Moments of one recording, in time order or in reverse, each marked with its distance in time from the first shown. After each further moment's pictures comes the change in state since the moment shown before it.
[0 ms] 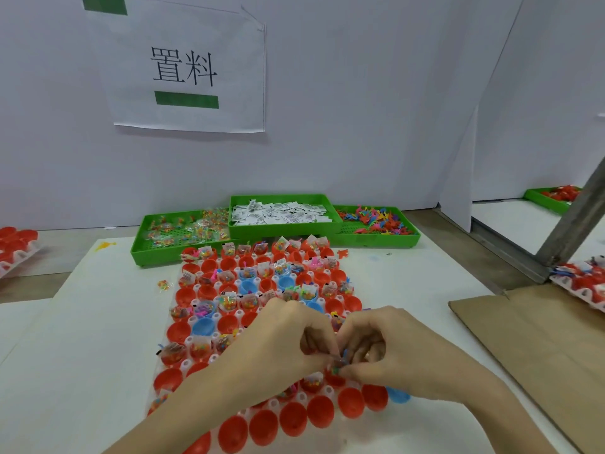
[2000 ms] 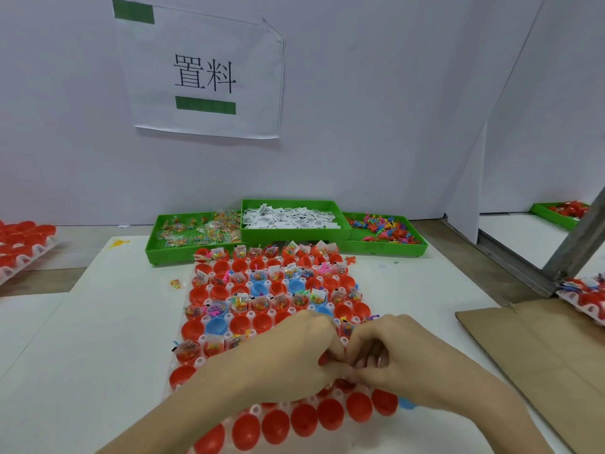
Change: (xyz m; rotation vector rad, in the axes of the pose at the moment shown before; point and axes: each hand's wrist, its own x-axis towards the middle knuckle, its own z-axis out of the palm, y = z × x) left_hand 0.005 0.005 -0.002 0.227 -0.240 -0.047; right_hand 0.002 -0.014 0.004 -0.305 -0.005 0.041
